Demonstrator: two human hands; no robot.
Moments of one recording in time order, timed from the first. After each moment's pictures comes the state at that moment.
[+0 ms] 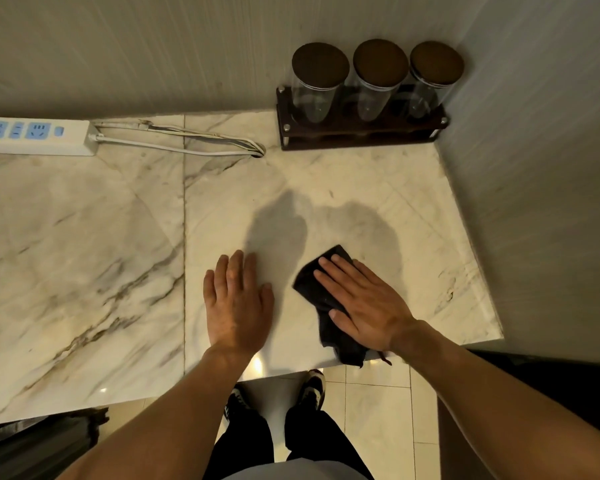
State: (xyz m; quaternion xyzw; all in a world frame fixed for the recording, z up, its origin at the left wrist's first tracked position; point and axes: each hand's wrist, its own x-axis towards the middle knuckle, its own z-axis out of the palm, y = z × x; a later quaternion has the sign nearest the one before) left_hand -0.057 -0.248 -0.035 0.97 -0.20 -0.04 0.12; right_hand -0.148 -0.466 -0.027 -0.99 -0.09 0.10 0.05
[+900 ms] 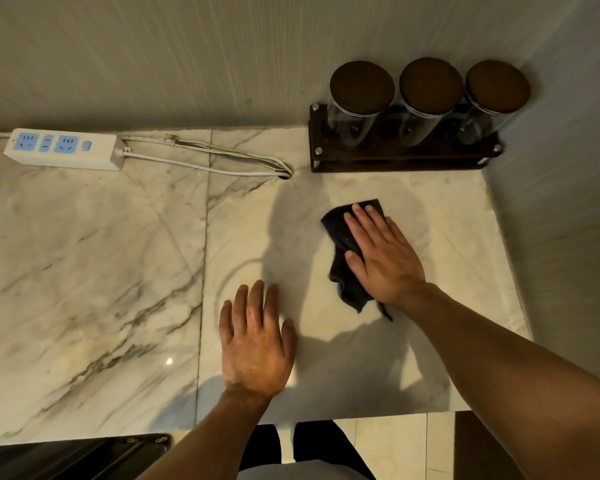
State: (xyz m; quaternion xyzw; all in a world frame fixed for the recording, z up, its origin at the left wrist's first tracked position) left_hand -0.055 -0.251 -0.032 0.98 -0.19 -0.10 0.05; right_hand -0.026 -0.505 -0.030 -0.99 0.04 0.07 0.07
